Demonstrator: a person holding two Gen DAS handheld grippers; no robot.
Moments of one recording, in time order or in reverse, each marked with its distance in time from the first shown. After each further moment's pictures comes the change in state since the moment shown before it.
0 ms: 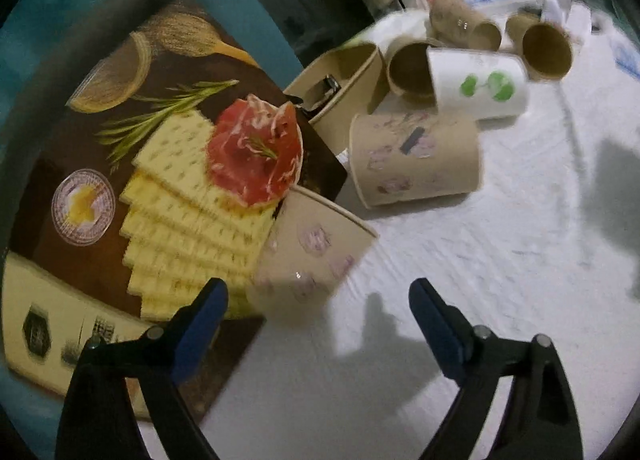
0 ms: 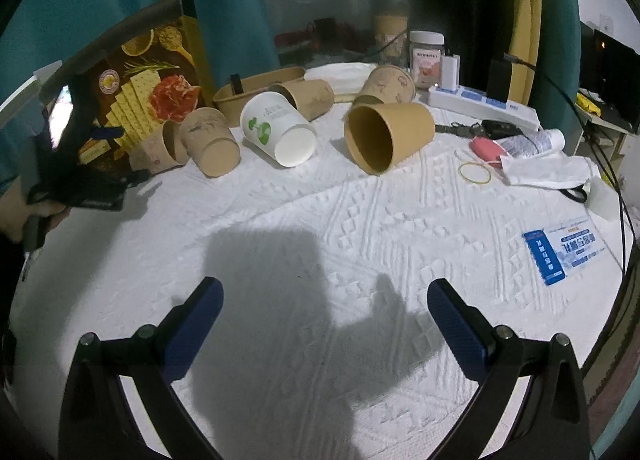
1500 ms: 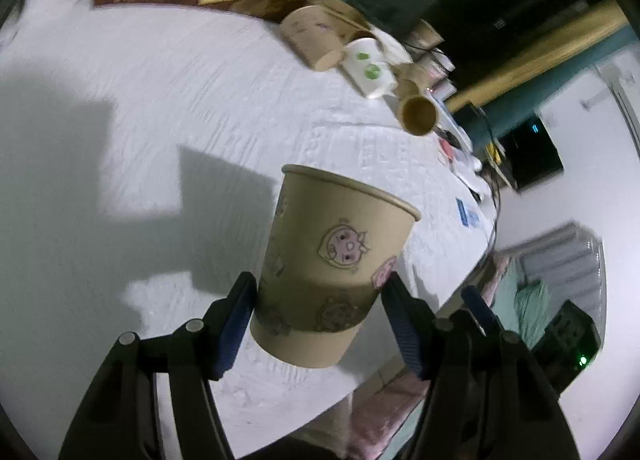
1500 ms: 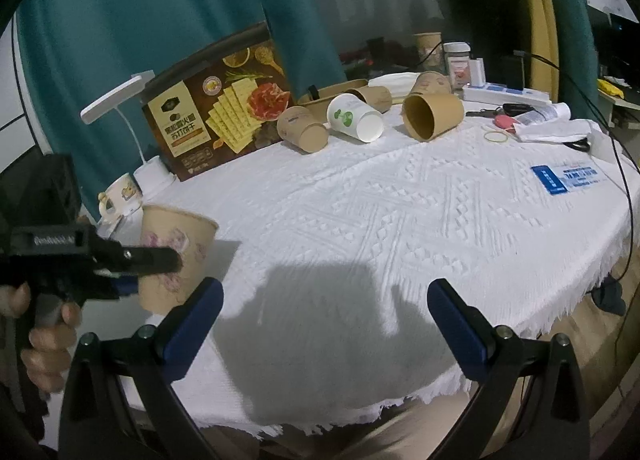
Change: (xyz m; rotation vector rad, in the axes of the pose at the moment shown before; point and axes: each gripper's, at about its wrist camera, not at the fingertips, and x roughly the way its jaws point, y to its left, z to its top) left arm -0.169 -0.106 -0.131 -1.155 0.160 -0.674; right arm -0.101 0.015 -0.094 0.003 -0.087 0.248
